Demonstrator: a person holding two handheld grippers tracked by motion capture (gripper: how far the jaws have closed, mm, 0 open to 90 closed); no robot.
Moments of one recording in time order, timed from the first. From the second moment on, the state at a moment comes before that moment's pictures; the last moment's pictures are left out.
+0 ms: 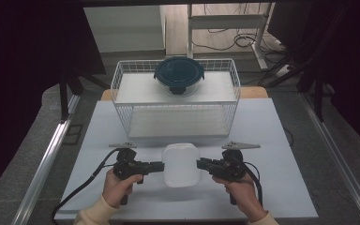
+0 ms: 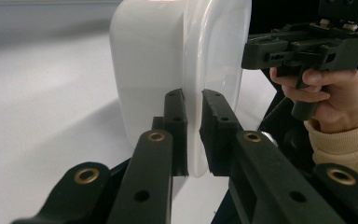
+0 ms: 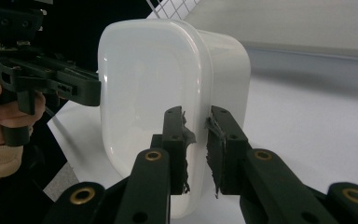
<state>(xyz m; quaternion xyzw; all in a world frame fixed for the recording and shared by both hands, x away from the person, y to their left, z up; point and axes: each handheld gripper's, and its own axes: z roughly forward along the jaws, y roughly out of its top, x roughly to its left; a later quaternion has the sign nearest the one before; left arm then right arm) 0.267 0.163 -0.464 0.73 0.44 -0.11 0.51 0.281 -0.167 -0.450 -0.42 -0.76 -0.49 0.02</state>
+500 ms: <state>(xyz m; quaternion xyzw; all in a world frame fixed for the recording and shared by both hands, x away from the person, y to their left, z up) 0.278 0.164 -0.427 0.73 0.42 -0.08 0.53 0.290 -0.166 -0.414 -0.39 -0.77 -0.51 -0.02</state>
